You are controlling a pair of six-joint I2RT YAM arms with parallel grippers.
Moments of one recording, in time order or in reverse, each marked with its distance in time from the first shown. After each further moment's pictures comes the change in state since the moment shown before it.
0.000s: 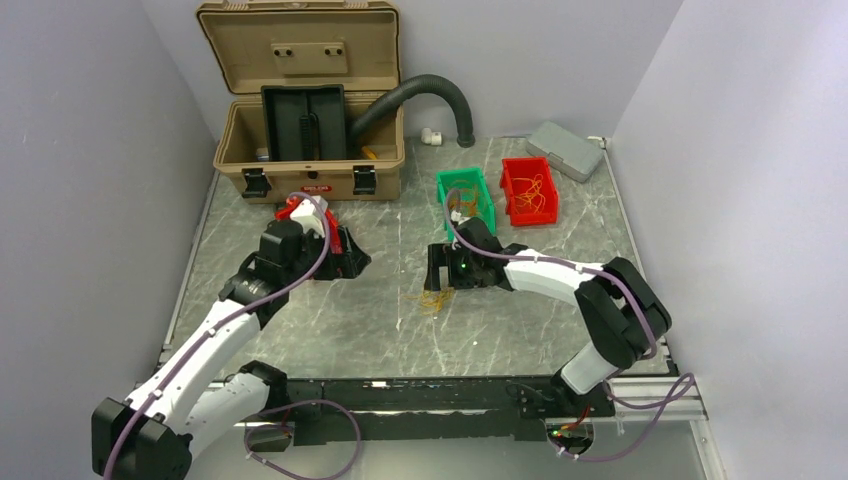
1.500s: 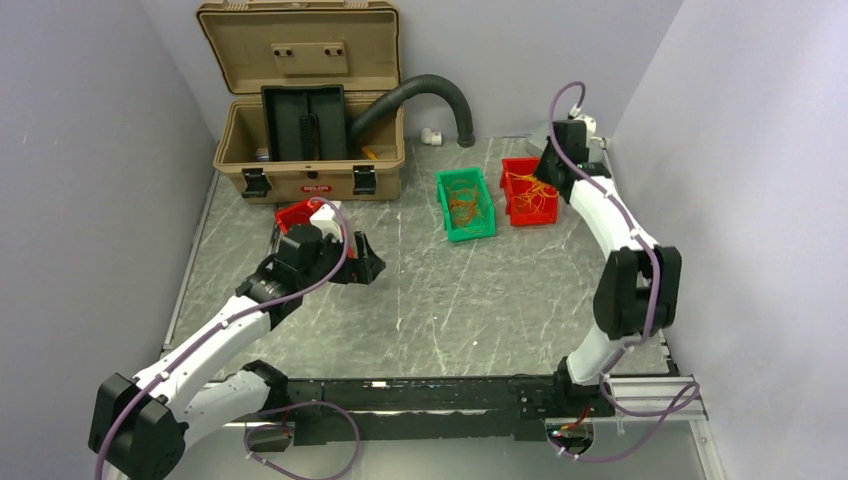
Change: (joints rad) left arm -0.112 0.055 -0.024 0.098 -0.055 0.000; right arm -0.544 0.079 0.566 -0.183 0.323 -0.106
